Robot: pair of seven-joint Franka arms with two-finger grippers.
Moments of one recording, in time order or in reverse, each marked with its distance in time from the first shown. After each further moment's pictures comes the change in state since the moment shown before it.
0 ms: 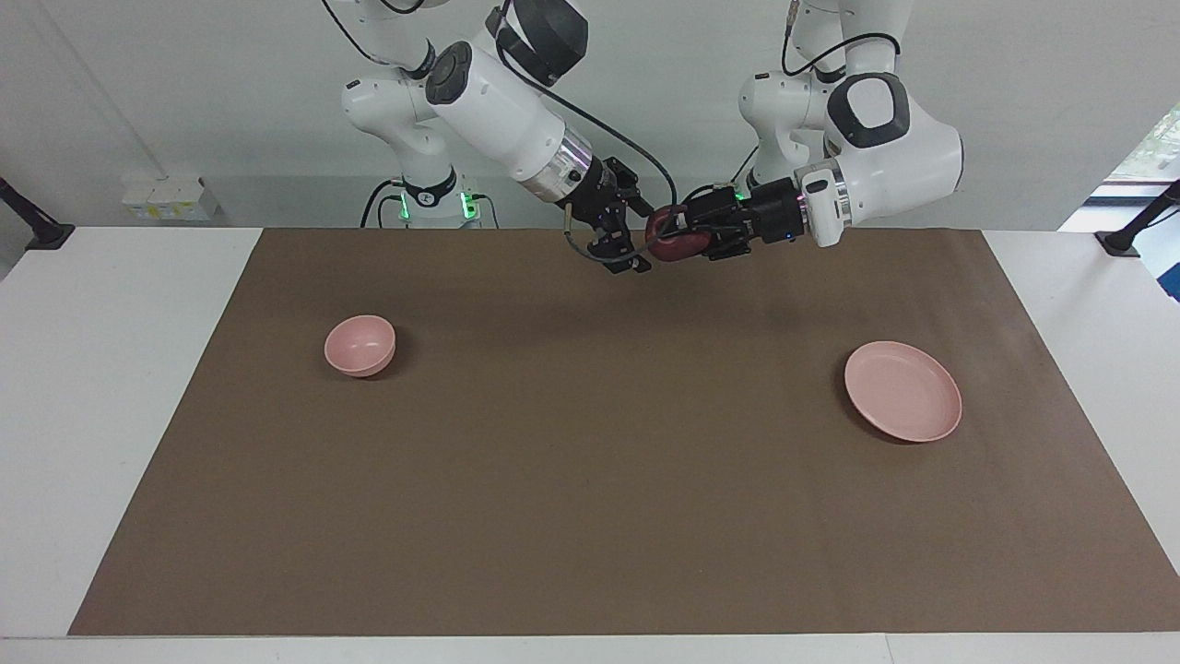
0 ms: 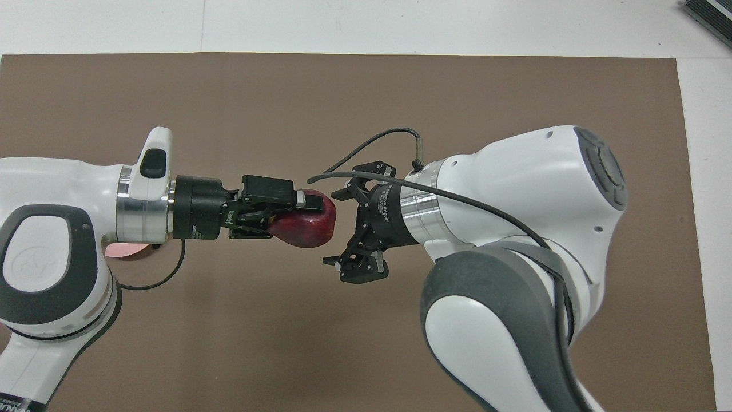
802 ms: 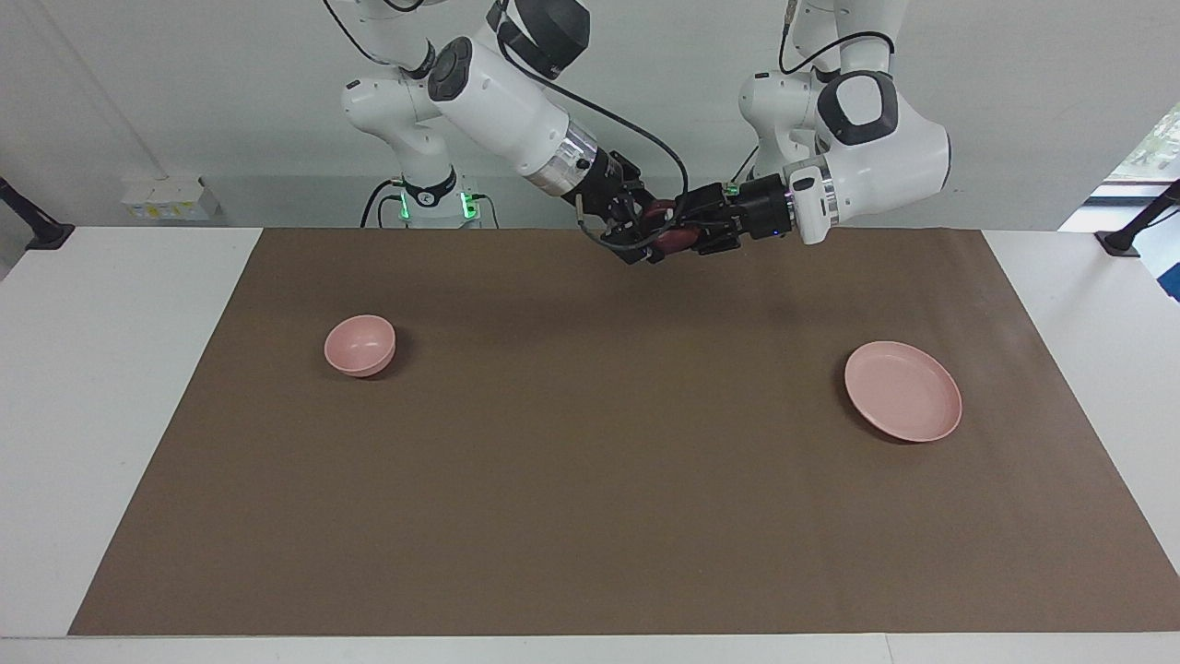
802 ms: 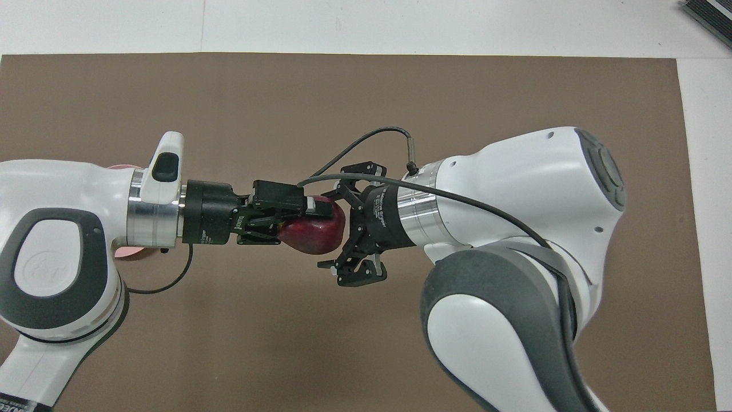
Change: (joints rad) left arm -0.012 -0.003 -0.001 -0.003 0.002 0.000 -0.012; right arm 0.017 0.000 0.001 0.015 0.001 0.007 -0.092
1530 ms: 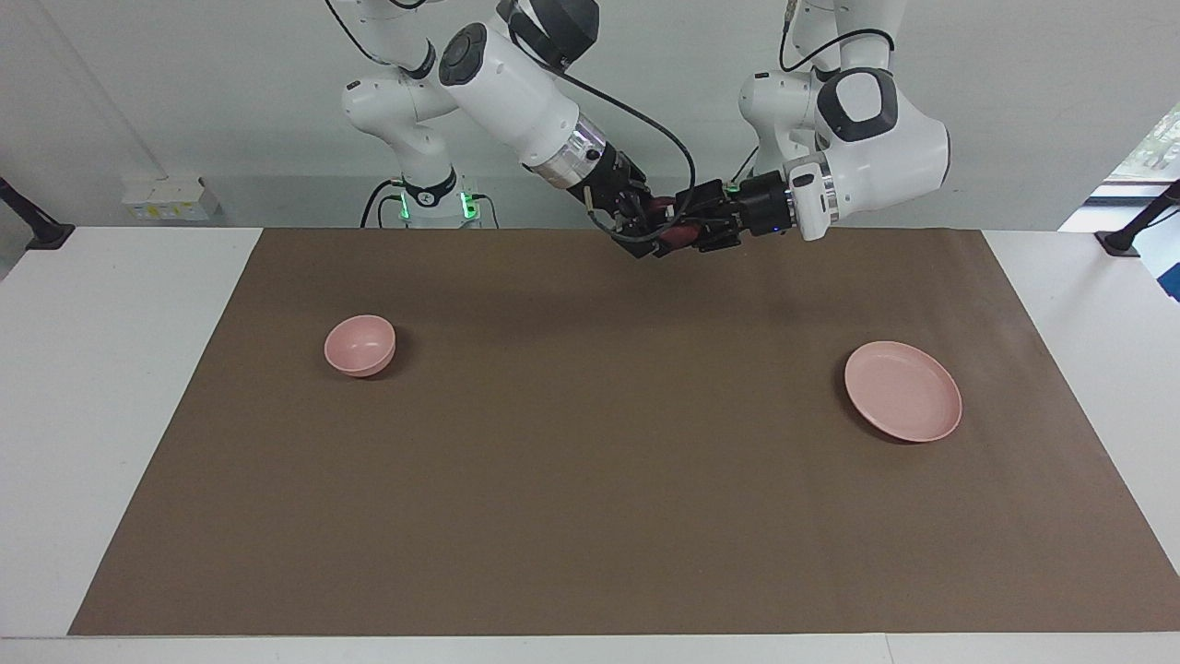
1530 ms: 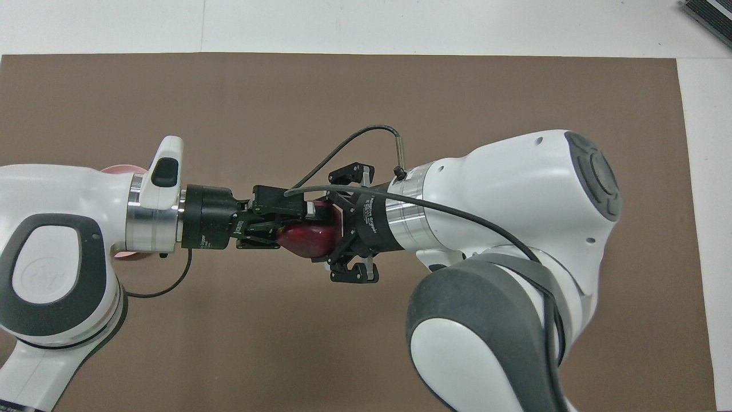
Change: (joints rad) left arm -0.001 -0.016 0.002 -0.013 0.002 0.000 0.002; right arm 0.007 0.001 0.000 0.014 -0.026 0.004 0.000
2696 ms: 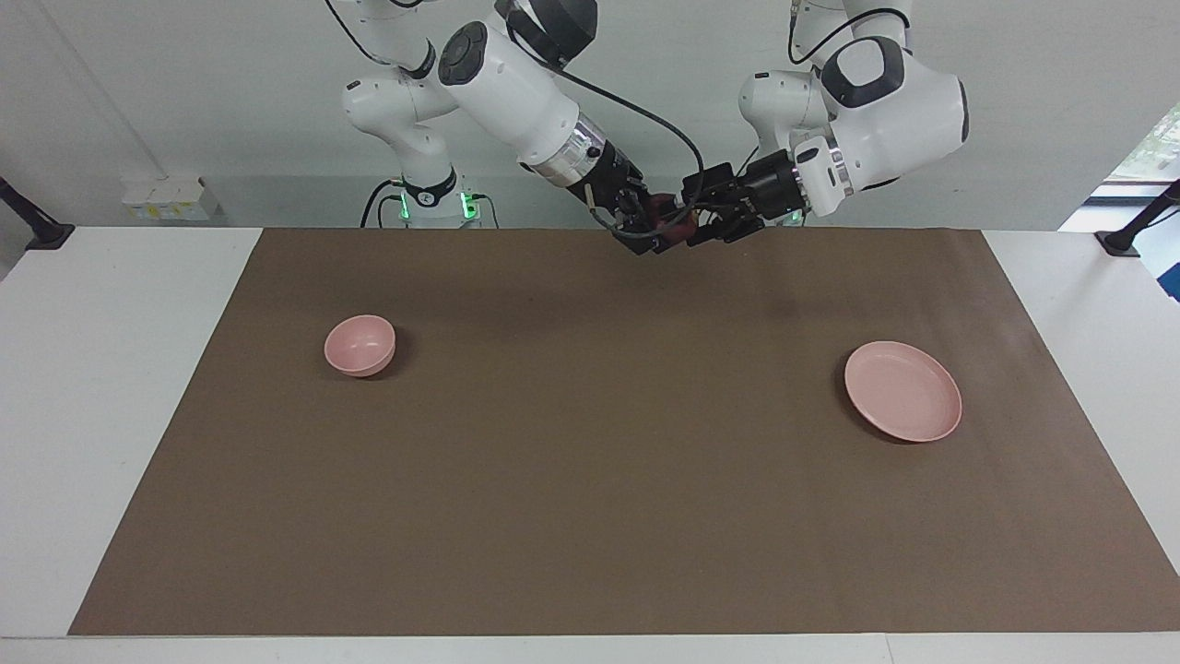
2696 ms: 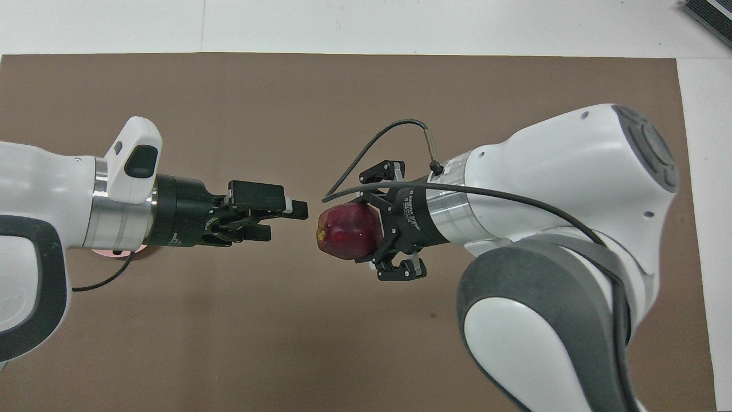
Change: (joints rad) left arm -0.001 -0.032 0.013 0.131 0.385 -0.042 -0.205; right arm -0.075 -0.029 -0.015 0.018 -0.088 -0.167 -0.159
